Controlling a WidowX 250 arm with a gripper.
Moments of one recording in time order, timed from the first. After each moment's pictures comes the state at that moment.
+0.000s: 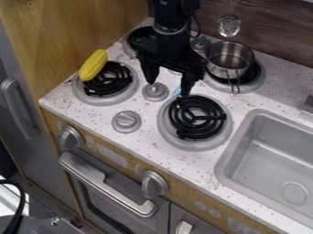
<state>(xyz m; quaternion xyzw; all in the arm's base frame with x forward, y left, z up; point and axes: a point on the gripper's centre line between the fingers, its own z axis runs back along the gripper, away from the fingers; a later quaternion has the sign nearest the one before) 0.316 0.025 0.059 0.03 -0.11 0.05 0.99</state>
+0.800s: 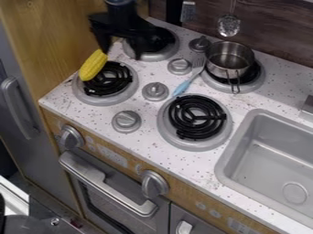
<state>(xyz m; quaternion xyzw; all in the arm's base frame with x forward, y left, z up) 0.344 0.149 0.060 0.07 -0.12 0.18 0.97</state>
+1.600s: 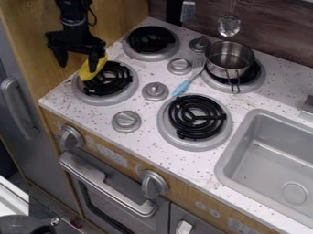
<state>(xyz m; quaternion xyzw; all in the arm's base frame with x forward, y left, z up) 0.332 0.233 0.001 0.11 -0.09 0.23 0.96</state>
